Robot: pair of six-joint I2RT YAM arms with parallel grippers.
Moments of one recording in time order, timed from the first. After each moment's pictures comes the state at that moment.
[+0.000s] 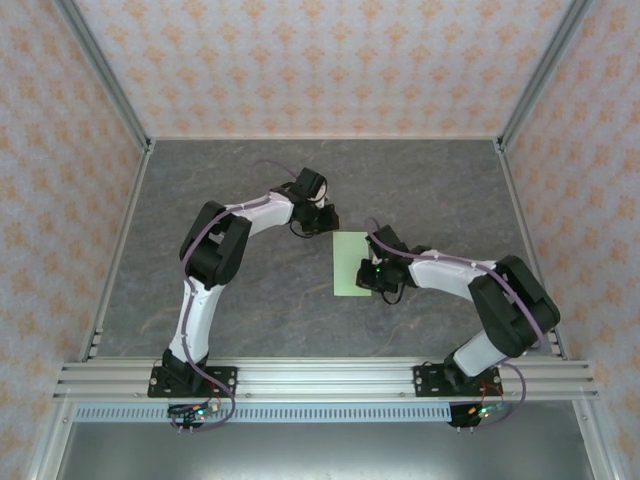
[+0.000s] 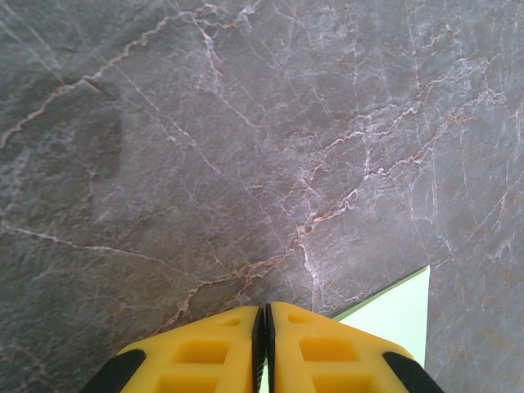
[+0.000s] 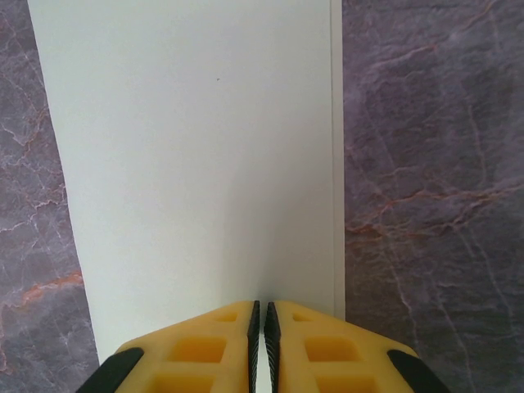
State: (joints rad) left arm -0.46 2.23 1.58 -0.39 0.37 -0.62; right arm 0.58 1.54 0.71 -0.32 -0.20 0.73
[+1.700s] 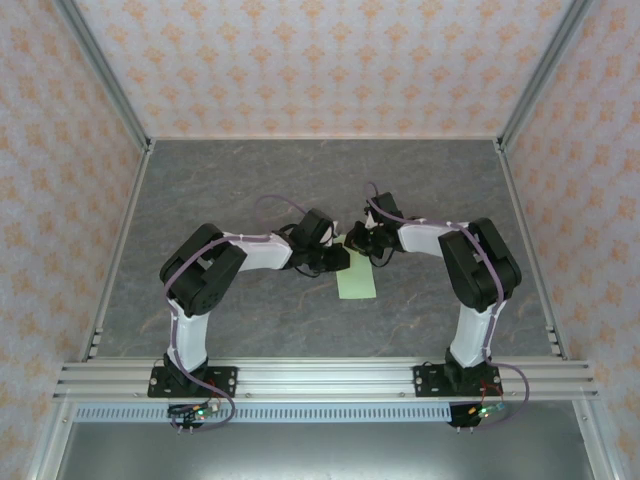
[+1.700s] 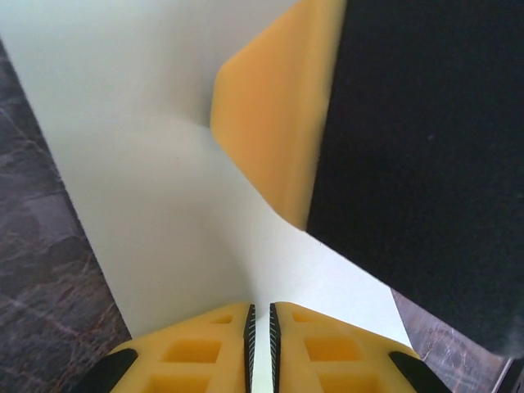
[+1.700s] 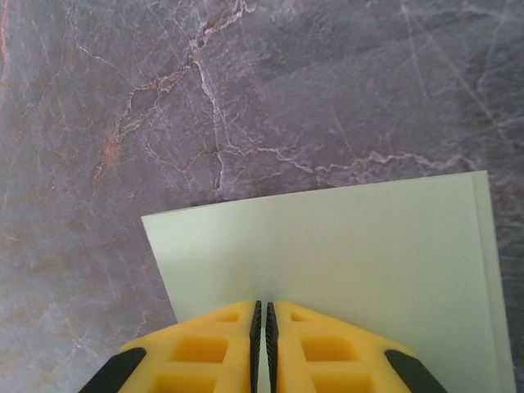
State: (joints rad) left arm -0.65 1.97 1.08 -0.02 0.41 -0.75; right arm 0.43 1.87 1.00 -0.14 -0.39 0.76
